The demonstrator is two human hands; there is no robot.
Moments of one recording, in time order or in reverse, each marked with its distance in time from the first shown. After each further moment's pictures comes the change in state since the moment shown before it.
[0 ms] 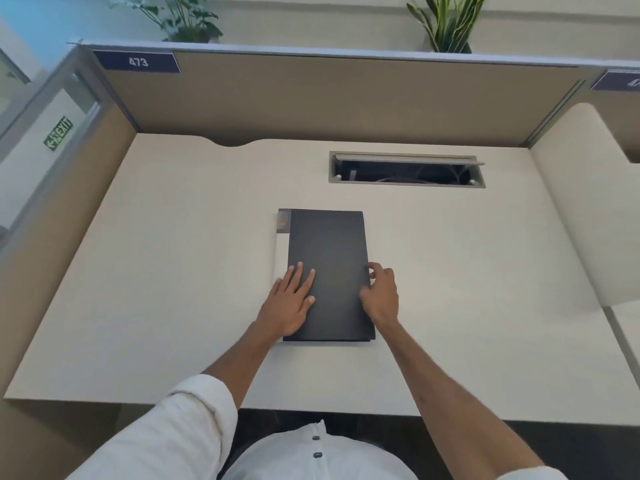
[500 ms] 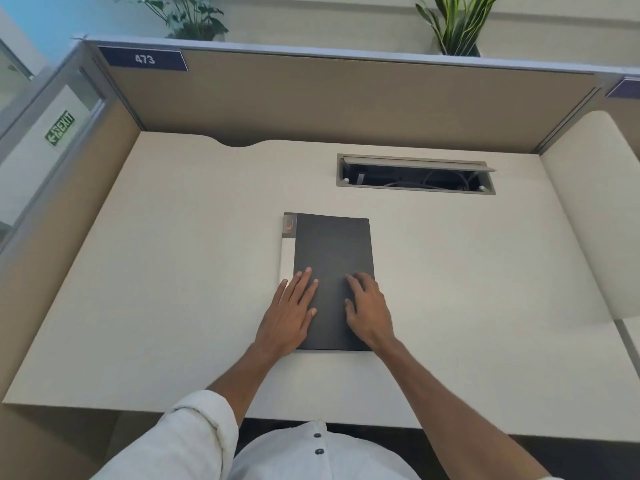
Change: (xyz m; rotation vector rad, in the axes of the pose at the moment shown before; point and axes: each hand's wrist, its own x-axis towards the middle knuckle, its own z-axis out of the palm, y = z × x) left_hand -0.012 -0.015 0.019 0.141 0.253 0.116; right_hand -0.010 0.004 0.031 -0.384 -0.078 -0.461
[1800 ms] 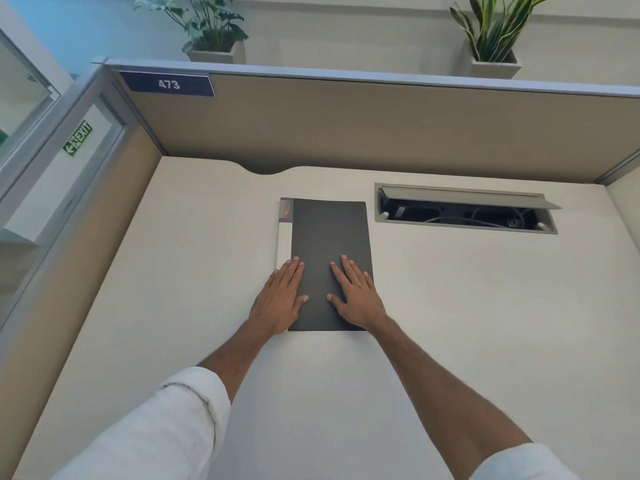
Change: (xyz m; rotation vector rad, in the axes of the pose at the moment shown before) left_hand 0.116 -0.167 -0.034 -0.094 -0.128 -0.134; right_hand 0.190 -0.068 0.052 -0.080 -0.277 -0.124
